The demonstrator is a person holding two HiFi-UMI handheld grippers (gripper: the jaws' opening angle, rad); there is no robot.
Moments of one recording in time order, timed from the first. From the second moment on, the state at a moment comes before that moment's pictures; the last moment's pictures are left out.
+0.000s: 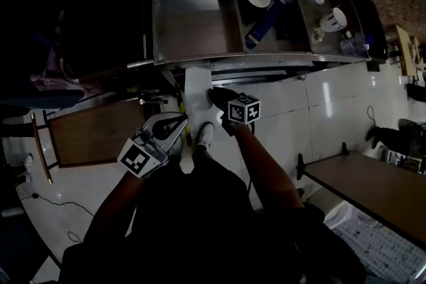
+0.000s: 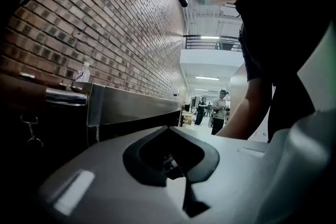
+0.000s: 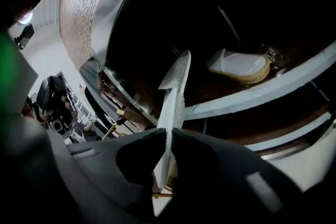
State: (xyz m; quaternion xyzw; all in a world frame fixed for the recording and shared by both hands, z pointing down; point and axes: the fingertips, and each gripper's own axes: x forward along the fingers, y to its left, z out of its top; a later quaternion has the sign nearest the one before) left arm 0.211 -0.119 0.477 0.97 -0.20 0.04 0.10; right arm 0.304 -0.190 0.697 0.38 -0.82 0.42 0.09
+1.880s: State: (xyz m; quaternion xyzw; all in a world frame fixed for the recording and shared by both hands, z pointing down) left arm 0.220 -0.140 0.505 0.94 -0.30 0.07 0.12; right arm 0.328 -0.353 0.685 0.52 -0.83 0.18 0.09
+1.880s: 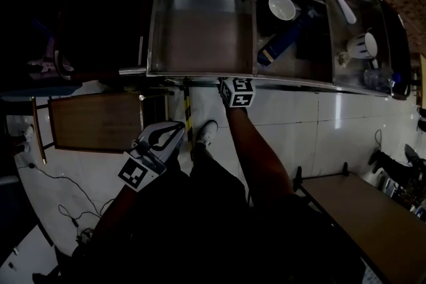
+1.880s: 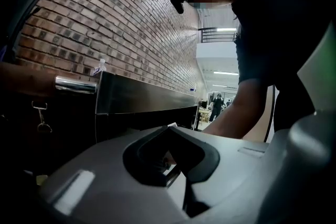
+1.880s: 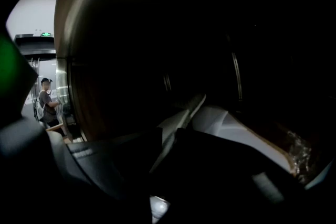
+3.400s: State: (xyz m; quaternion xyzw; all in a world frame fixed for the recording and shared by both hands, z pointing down) left arm 0.171 -0.098 0.447 0.94 -0.34 0.06 0.06; right arm 0.259 -0.148 0.548 0.33 -0.93 0.09 0.09
